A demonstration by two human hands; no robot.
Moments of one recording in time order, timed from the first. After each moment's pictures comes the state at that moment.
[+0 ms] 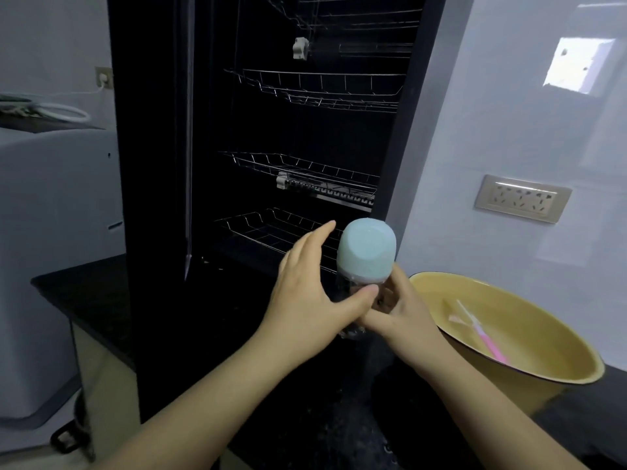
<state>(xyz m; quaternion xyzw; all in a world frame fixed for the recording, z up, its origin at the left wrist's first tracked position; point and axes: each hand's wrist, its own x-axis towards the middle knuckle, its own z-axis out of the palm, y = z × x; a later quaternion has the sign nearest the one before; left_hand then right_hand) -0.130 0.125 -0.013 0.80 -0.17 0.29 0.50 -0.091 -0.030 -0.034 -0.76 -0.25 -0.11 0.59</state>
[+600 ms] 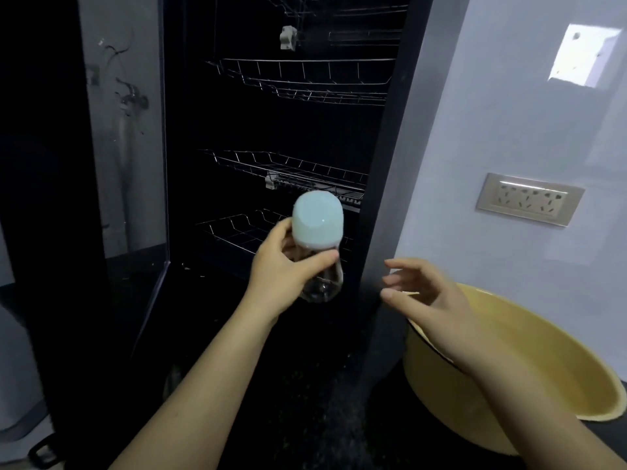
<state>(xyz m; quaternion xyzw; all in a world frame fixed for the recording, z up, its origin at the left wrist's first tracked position) -0.029 0.120 -0.016 0.68 -0.09 0.24 0.68 -0.054 -0.090 -0.016 -0.80 -0.20 -0.17 0.54</state>
